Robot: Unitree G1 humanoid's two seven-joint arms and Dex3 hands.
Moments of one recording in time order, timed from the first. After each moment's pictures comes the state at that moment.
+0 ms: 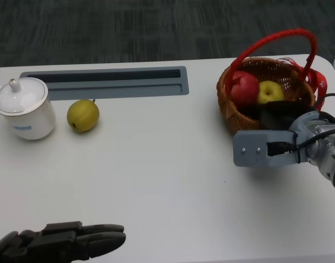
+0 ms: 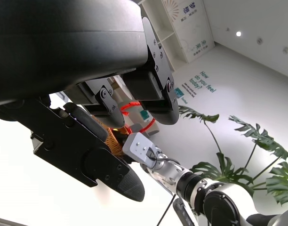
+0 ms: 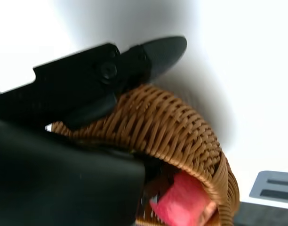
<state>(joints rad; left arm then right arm) 0.48 0.26 0.03 -0.24 -0.23 -0.94 -0.39 -1.00 -0.19 0.48 1.40 -0.75 -0.25 -0.03</state>
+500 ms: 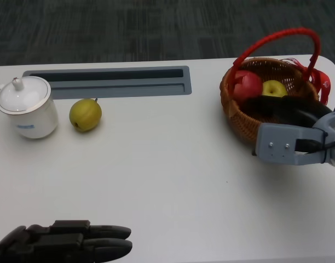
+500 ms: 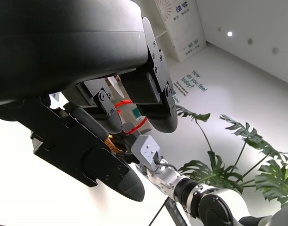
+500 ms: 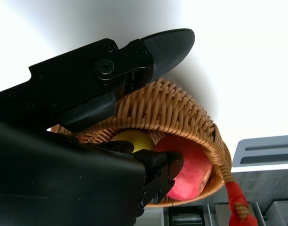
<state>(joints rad) 0.43 0.27 0.00 -0.21 -0.25 -0.96 -0.40 -0.94 -0.29 0.40 1.37 -0.65 -0.47 -0.05</state>
